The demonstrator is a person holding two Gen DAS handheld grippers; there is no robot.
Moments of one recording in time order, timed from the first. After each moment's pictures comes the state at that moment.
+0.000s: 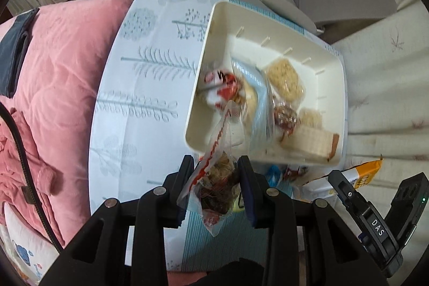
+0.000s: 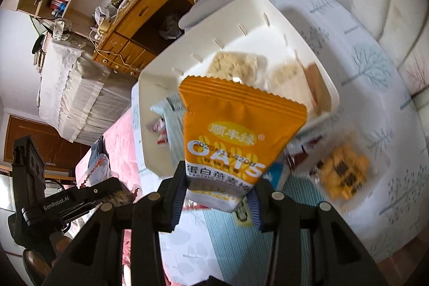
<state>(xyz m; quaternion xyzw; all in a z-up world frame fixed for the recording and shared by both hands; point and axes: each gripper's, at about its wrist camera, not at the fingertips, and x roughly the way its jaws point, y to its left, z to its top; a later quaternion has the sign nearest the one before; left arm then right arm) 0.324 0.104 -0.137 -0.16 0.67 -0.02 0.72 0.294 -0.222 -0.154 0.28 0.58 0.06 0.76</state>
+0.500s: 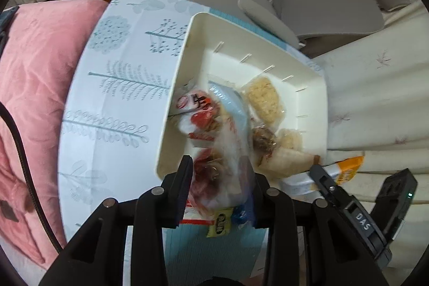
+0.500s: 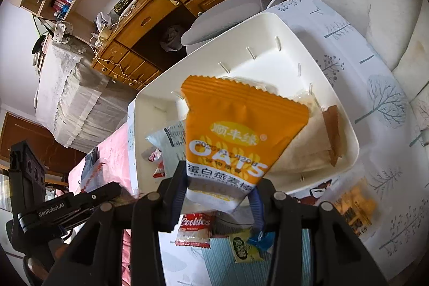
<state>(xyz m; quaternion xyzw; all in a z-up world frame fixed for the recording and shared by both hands) 0.349 0.104 -0.159 -0.22 0.64 -0.08 0.73 0.328 -0.216 -0.168 0.27 0.56 0.06 0.78</state>
